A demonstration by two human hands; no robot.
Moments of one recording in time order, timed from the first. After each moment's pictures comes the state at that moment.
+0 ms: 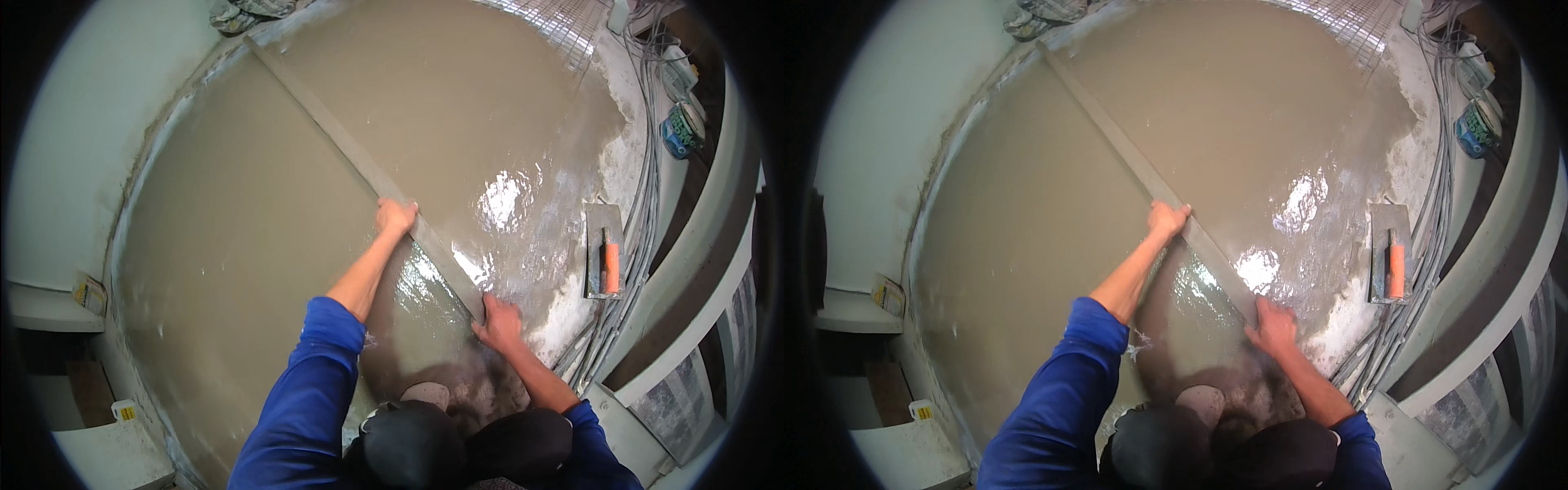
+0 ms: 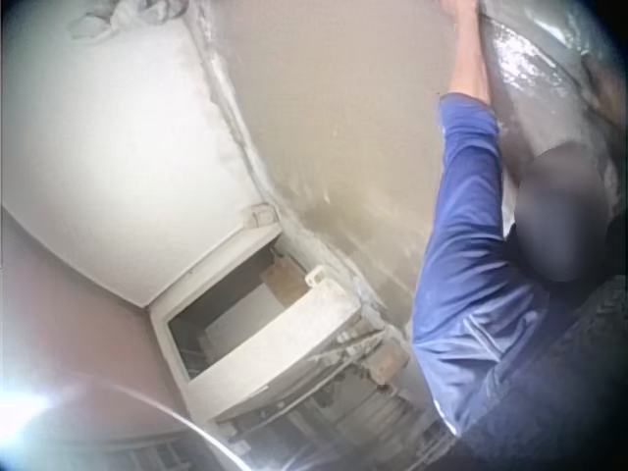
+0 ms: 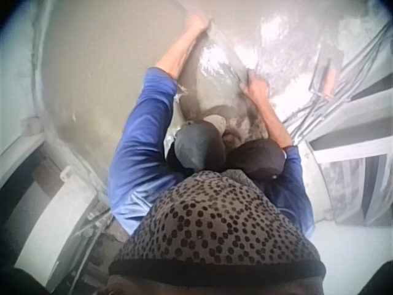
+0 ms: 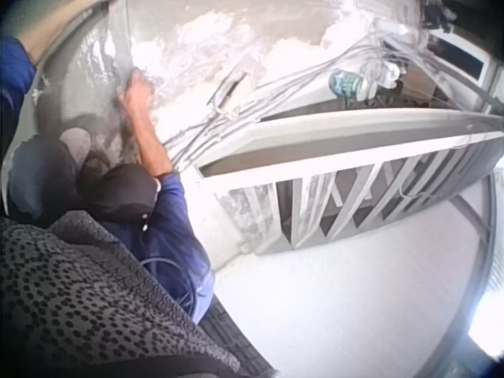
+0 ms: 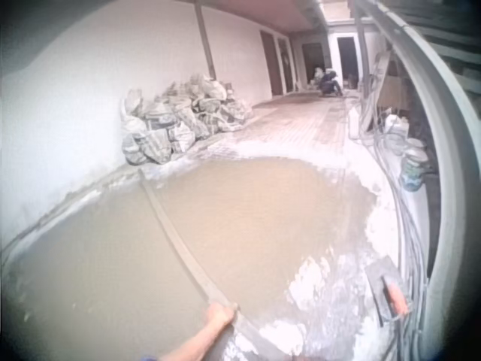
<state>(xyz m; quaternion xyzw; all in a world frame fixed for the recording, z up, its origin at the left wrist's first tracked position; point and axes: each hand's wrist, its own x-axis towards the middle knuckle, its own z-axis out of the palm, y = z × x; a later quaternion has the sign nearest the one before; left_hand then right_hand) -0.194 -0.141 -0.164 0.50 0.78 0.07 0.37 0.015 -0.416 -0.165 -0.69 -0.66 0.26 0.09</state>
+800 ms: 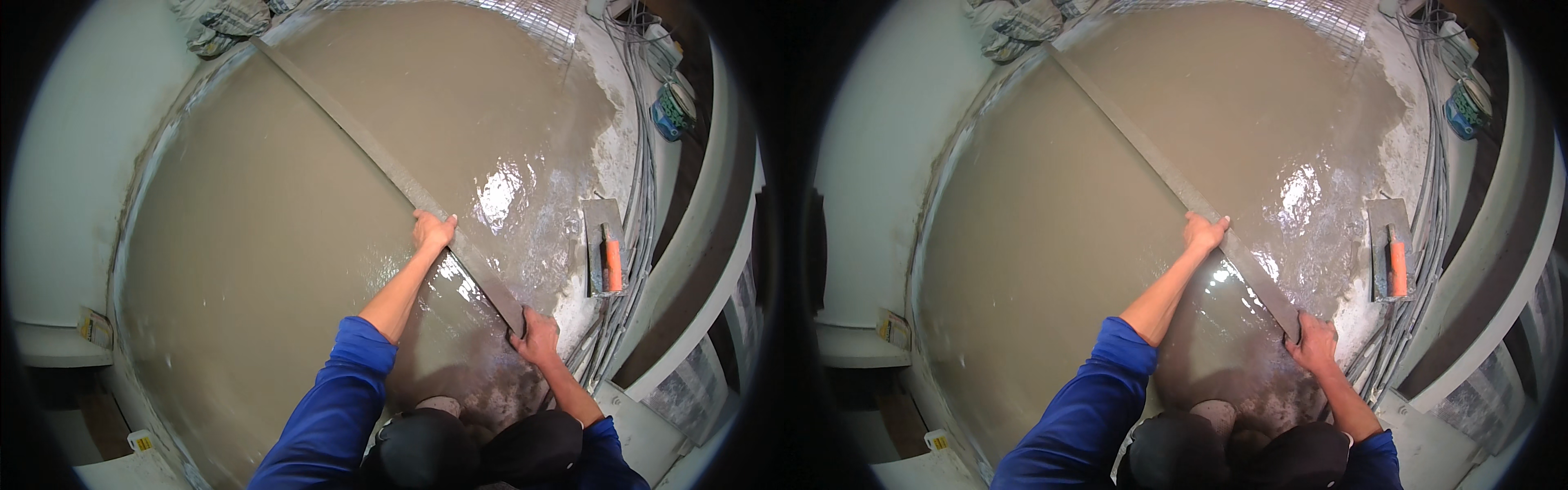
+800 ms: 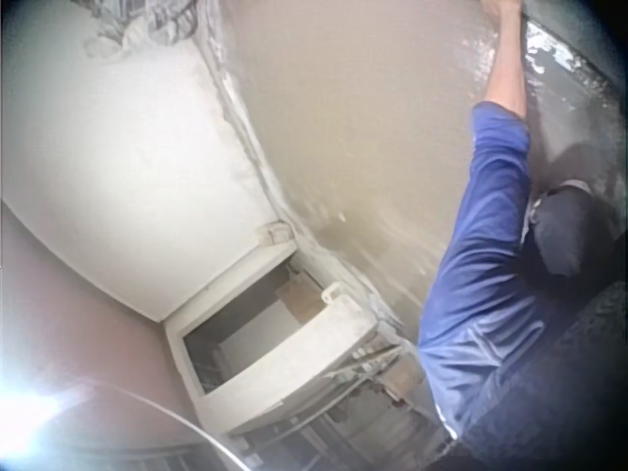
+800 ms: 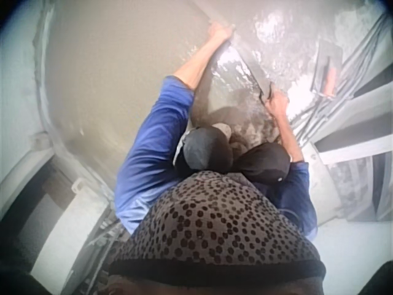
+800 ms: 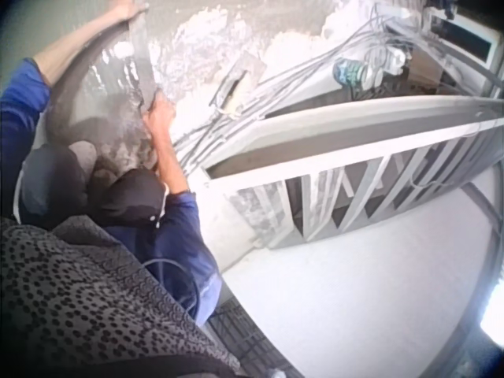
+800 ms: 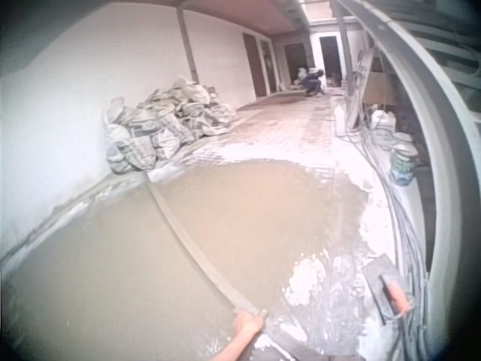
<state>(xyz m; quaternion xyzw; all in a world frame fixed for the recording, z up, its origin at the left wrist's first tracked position) -0.106 -0.155 -0.158 0.54 0.75 0.07 0.39 0.077 -0.442 -0.156 -0.75 -0.62 0.22 0.11</state>
